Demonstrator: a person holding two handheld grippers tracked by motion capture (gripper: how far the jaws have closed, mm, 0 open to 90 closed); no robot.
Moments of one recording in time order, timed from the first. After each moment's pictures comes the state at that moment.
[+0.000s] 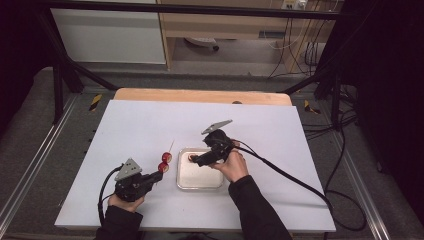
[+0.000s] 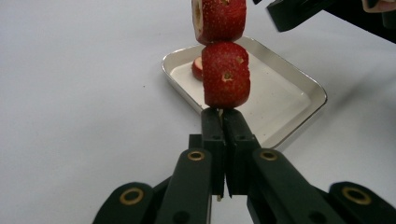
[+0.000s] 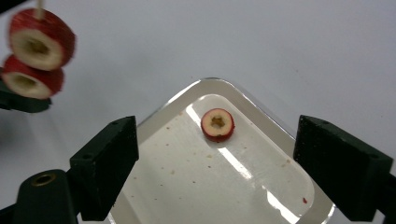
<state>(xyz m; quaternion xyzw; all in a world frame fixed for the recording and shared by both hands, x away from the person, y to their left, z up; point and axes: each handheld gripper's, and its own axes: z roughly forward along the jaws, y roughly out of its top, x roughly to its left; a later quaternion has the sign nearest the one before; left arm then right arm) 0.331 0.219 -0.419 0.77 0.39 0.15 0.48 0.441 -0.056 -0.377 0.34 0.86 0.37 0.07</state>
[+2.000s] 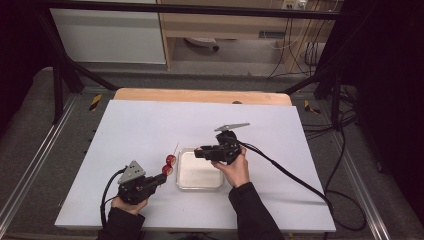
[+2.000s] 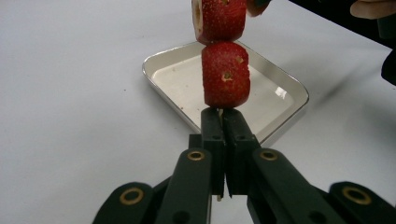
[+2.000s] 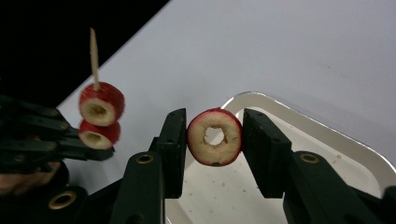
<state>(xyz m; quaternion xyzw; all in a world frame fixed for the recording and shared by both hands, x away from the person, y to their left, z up) 0.323 0.207 -0.417 0.78 0.38 0.14 0.49 0.427 -0.084 -0.379 0.40 0.77 0.49 -0.03</state>
